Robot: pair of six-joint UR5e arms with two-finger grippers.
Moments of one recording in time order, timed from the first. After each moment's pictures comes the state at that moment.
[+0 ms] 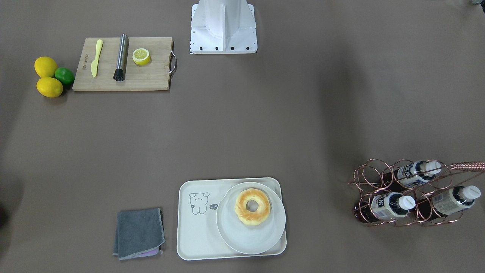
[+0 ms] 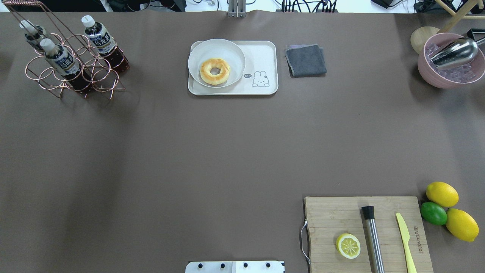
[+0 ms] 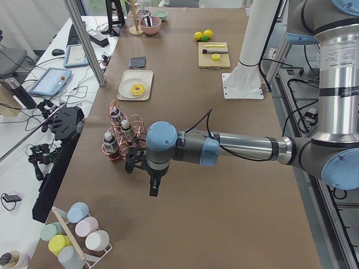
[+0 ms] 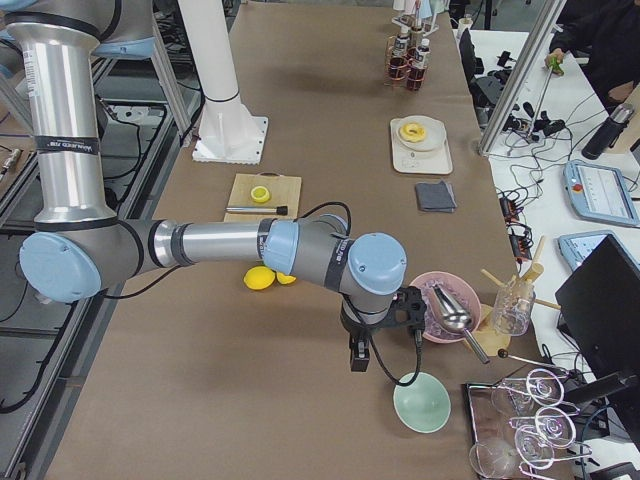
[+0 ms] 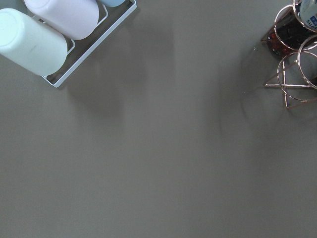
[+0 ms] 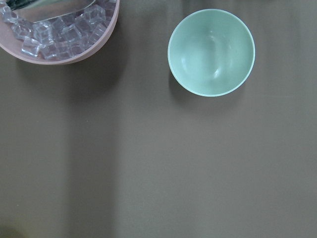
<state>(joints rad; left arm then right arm) -1.65 -1.49 -1.75 -1.66 -2.37 -0.05 1.77 -1.52 1.64 -1.90 2.32 -0.30</state>
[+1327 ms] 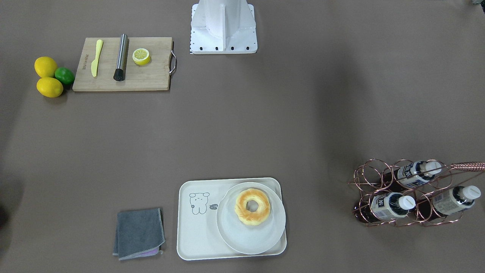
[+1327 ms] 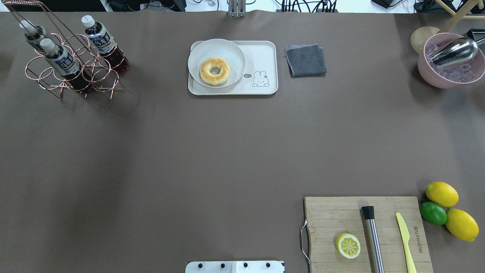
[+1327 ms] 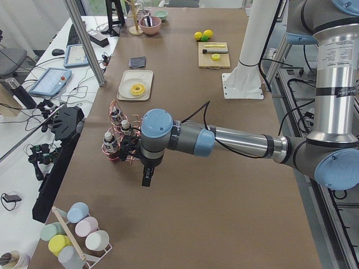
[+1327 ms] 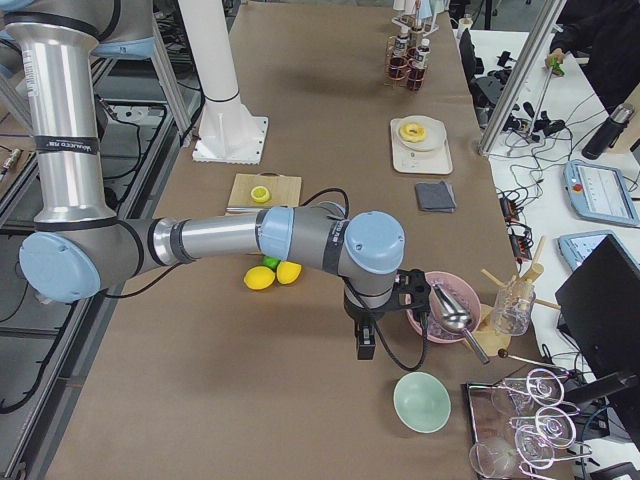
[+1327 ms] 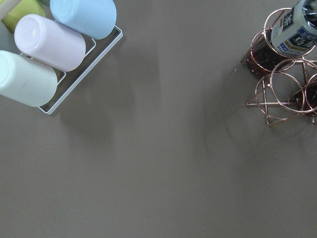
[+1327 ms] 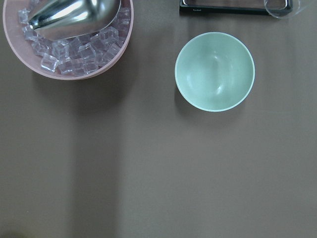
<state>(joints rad) -1.64 -1.53 -1.78 -1.65 -2.36 -0.06 1.79 -1.51 1.70 -1.90 2.32 -0.30</state>
